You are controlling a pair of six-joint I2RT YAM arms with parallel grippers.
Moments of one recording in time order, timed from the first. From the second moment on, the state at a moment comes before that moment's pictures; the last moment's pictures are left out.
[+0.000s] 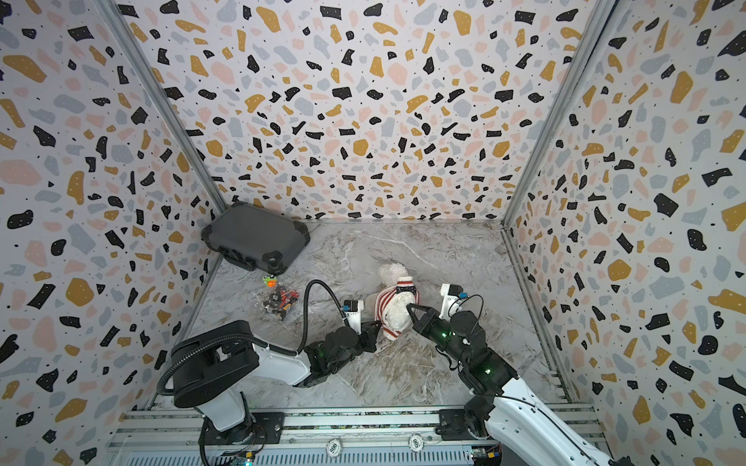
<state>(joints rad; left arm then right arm) -1.08 1.69 0.53 0.80 -0.31 -0.77 0.61 0.63 0.41 -0.01 -0.13 1.01</state>
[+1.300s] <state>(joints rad) -0.85 0.99 0.39 0.47 0.00 -0.68 0.56 0.86 0.66 -0.07 -0.75 -0.05</state>
